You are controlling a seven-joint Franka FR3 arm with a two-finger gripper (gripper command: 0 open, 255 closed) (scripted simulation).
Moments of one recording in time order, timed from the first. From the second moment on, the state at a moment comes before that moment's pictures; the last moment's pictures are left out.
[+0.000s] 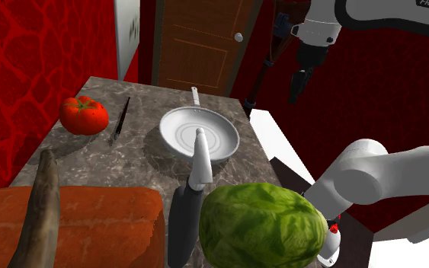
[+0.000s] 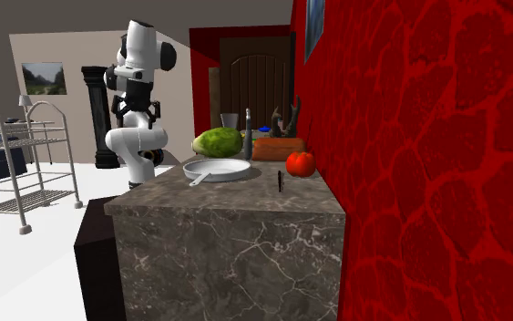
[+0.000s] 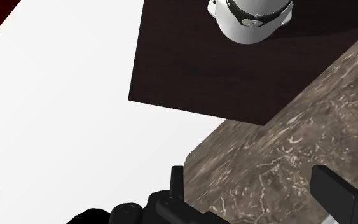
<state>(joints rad) 0.02 -0.82 0.04 -2.43 -0.11 1.46 -0.14</state>
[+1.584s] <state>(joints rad) -0.01 -0.21 0.49 -2.09 0.05 1.75 0.69</state>
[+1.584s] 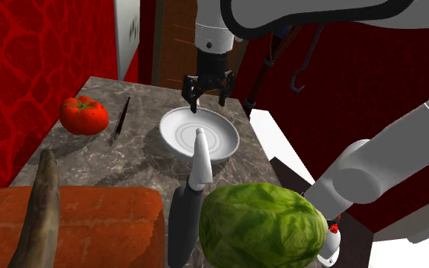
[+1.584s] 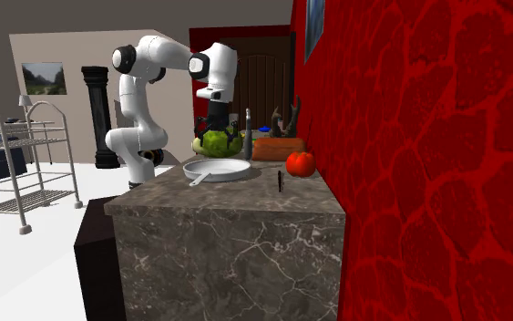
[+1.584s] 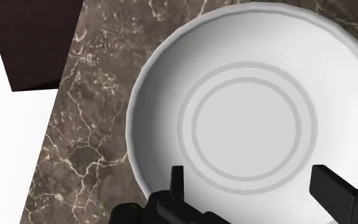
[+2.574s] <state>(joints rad) 0.17 0.48 0.53 -1.40 -0.26 1.68 1.22</state>
